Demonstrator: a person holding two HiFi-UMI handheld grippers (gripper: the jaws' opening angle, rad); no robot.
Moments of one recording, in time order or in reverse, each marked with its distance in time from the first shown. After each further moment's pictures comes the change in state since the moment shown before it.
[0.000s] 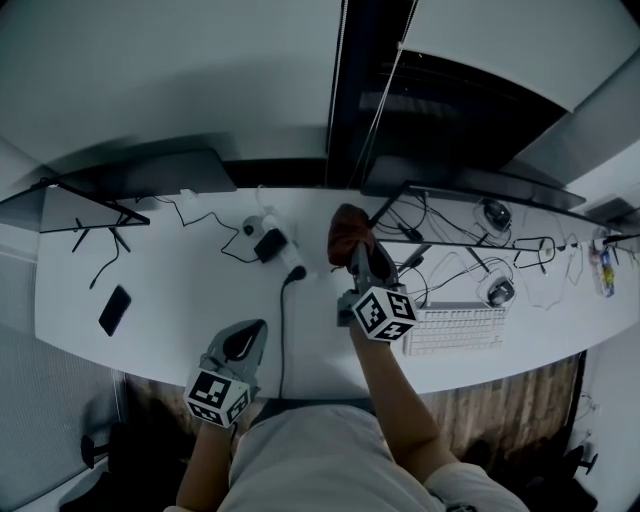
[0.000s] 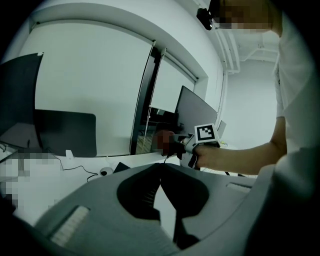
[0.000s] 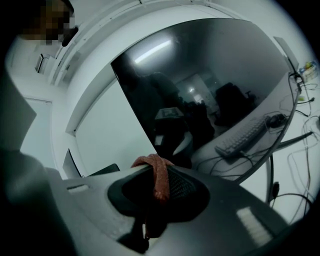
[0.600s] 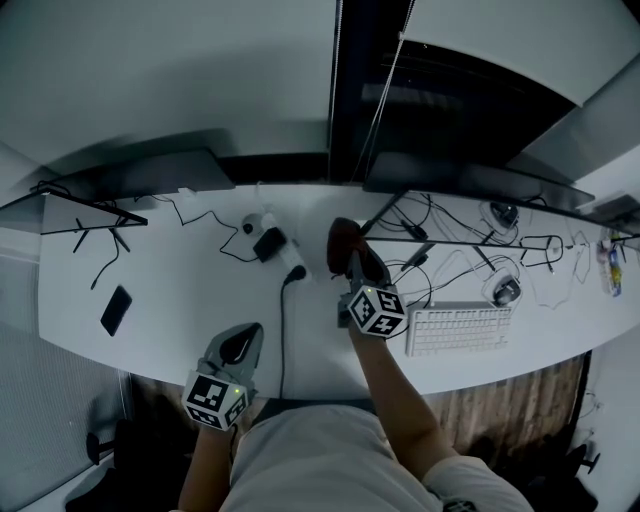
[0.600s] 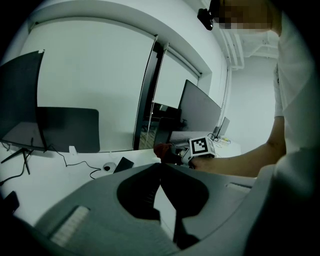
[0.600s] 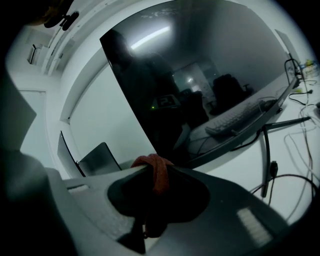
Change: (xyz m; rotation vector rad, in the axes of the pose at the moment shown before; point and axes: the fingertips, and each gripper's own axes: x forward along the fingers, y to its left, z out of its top) left arm 0.005 0.007 -0.012 -0.012 0.051 0.035; right arm 0.015 -0.047 -0.077 -0.009 0.137 -0.048
